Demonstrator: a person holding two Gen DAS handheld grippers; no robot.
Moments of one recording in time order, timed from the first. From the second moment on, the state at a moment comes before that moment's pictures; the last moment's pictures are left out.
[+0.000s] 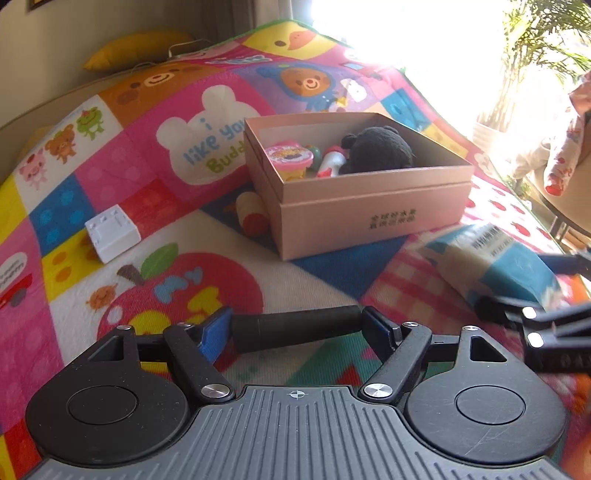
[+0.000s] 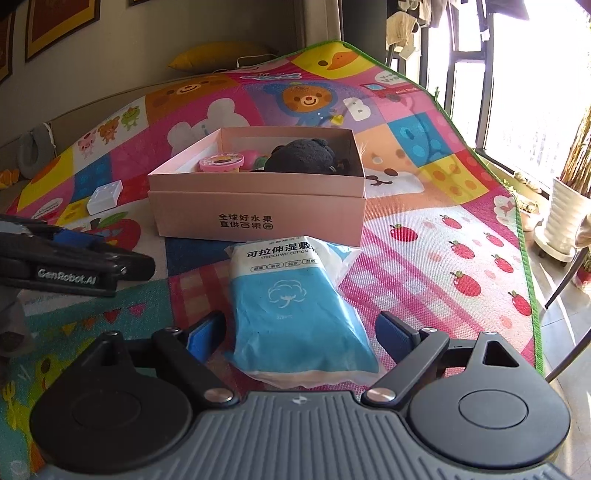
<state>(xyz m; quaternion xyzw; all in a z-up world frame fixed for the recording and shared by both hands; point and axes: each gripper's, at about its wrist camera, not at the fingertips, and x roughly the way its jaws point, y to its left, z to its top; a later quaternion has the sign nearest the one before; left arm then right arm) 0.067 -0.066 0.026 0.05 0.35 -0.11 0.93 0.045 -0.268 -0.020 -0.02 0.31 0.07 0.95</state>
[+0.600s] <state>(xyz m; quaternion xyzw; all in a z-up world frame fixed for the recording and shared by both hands) -0.004 -0.045 0.022 0.04 0.34 -0.15 0.93 0.059 -0.249 0.007 -0.04 0.35 0.08 0.93</state>
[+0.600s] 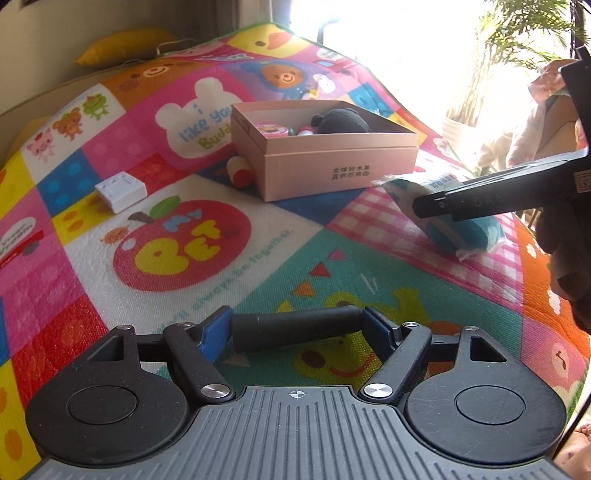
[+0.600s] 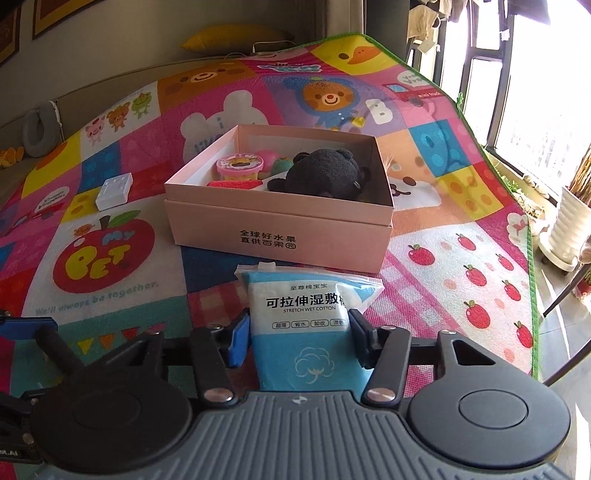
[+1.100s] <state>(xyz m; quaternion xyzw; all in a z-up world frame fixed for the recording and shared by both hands) -0.028 -0.061 0.101 0.08 0.22 -0.16 0.96 -0.030 -0.254 0.105 -0.06 0.24 0.13 0.96</state>
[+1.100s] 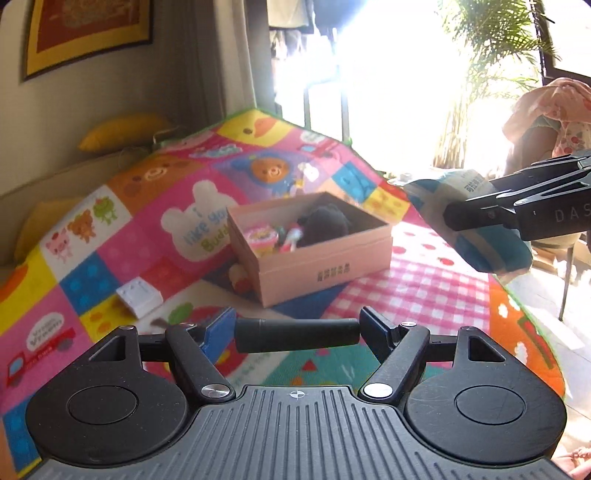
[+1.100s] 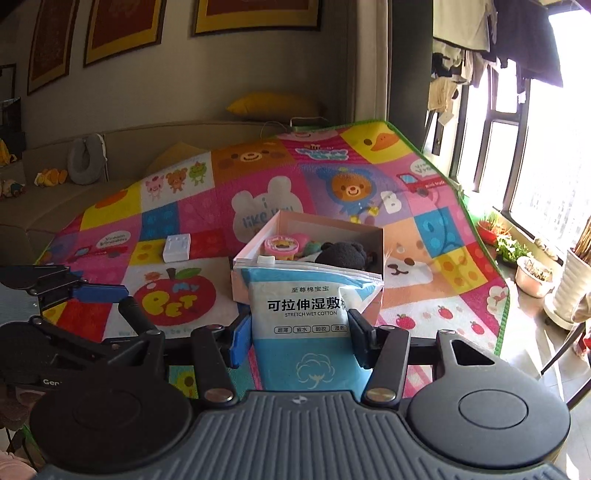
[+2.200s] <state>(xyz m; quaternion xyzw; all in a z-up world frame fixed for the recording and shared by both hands) 0.115 -0.008 0.059 0.00 0.27 -0.11 0.96 0.131 -0.287 0.122 0.02 0.20 0.10 0.97</state>
